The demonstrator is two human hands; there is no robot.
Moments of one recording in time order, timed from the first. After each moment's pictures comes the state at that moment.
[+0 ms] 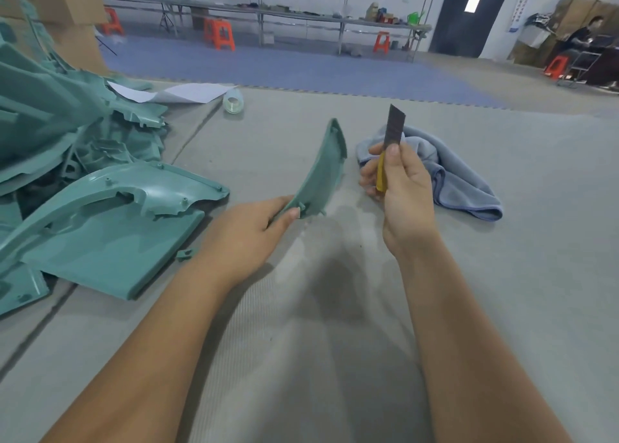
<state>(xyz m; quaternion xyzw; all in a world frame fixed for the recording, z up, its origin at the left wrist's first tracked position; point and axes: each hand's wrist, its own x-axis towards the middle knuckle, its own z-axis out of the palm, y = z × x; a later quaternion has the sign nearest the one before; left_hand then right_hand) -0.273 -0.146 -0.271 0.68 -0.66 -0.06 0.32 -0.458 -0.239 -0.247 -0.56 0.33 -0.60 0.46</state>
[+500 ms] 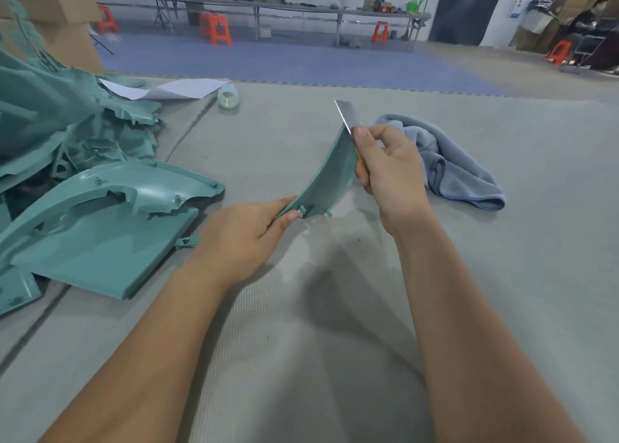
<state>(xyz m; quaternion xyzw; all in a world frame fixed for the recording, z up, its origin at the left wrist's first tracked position) -0.273 -0.145 -0.275 0.64 -0.71 0.01 0.31 -0.451 -0.243 -0.229 -0.62 0.35 -0.55 0.44</state>
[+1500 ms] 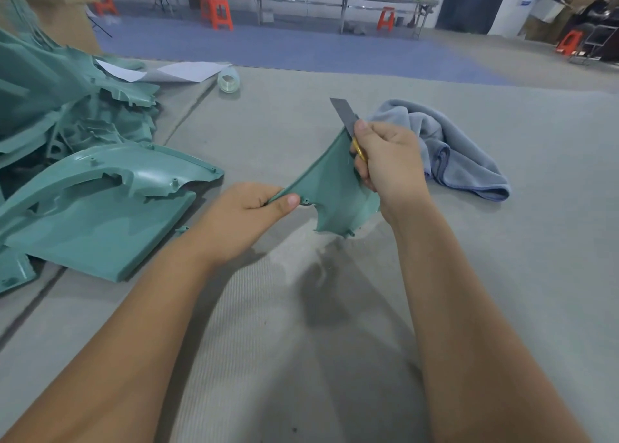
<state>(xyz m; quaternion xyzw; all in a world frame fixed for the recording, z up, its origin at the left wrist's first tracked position) -0.279 -0.135 -0.259 0.58 -0.66 -0.26 0.40 -0.448 -0.244 -0.230 -0.61 0.41 -0.50 0.46</state>
